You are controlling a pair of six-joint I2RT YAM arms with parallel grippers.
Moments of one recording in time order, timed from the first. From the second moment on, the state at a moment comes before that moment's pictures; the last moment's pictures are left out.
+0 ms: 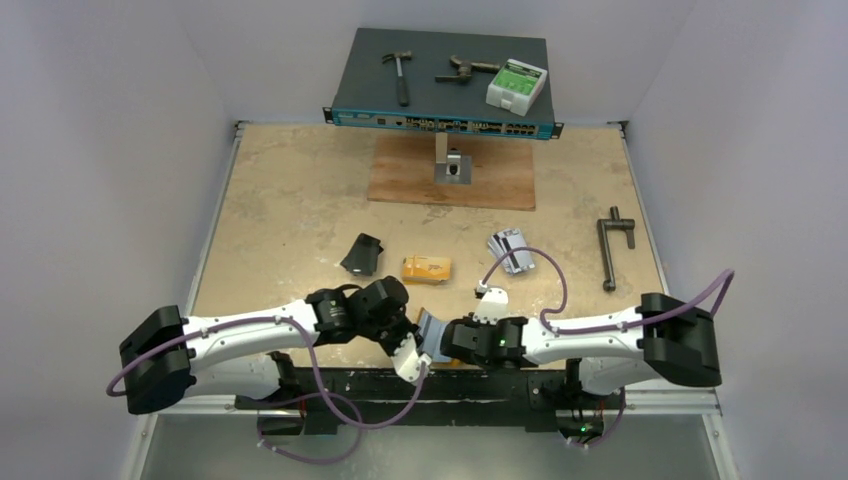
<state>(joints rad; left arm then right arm) -1.12 1.16 0.63 -0.39 0.28 1.21 1.37 1.36 0.64 -0.63 0.54 1.43</state>
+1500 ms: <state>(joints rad) -1.28 1.40 0.80 -0.44 0.38 1.05 1.37 1.15 0.38 -0.19 0.41 1.70</state>
